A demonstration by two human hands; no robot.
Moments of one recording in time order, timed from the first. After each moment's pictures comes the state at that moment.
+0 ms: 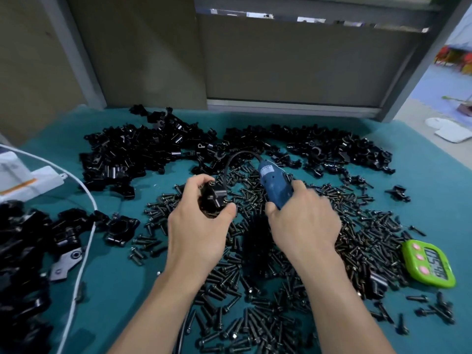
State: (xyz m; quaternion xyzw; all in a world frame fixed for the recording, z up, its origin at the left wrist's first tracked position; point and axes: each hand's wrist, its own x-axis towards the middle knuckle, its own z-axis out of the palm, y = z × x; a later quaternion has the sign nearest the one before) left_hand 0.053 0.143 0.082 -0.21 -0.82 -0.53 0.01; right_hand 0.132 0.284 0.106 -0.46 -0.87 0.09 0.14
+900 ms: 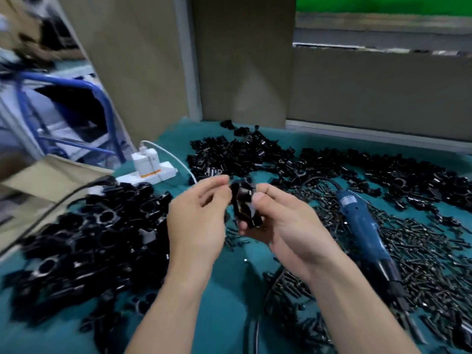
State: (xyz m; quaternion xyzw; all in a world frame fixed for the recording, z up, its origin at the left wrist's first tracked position) left_hand 0.041 0.035 0.137 -0.03 -0.71 -0.70 0.06; right_hand 0.089 0.168 0.139 -0.04 -0.56 0.83 0.02
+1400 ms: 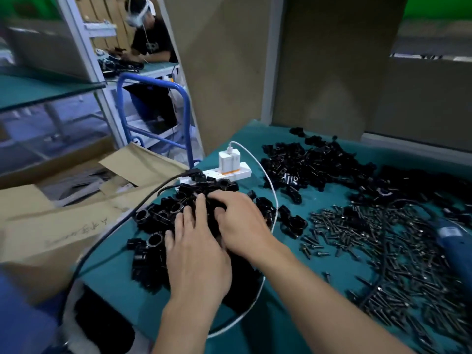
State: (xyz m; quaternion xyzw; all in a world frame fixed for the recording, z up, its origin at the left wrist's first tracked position) left_hand 0.055 -0.105 0.113 0.06 -0.96 -0.25 0.10; right_hand -0.002 -0.009 0.125 0.09 -0.93 0.35 0.05
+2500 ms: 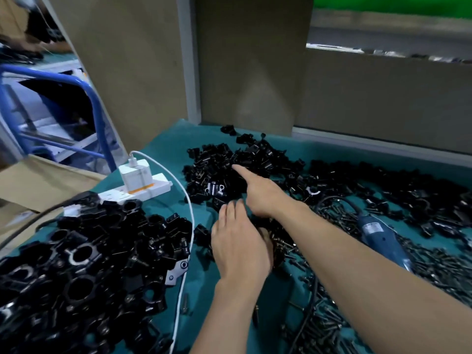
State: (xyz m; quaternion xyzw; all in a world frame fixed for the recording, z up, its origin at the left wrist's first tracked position) left_hand -0.030 0.105 0.053 -0.08 -0.94 -0.32 0.07; right_hand -0.100 0.208 0.106 -0.03 -0.98 0.19 -0.04
